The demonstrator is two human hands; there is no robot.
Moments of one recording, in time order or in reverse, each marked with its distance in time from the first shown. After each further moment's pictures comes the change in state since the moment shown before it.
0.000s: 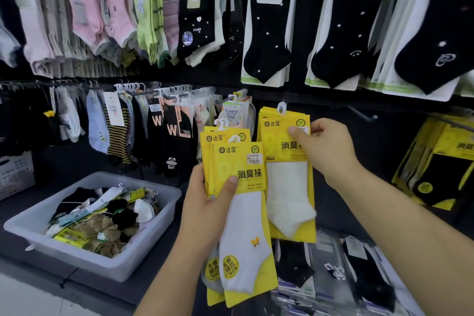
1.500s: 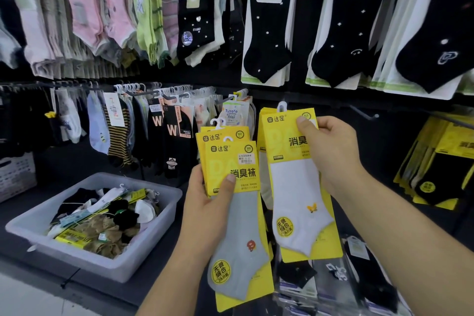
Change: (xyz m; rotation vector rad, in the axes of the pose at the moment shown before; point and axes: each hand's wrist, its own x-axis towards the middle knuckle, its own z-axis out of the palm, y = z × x) left_hand -0.004 0.003 0.003 -0.048 0.013 0.000; right_hand -0.016 -0.010 0.002 0.371 0.022 0.086
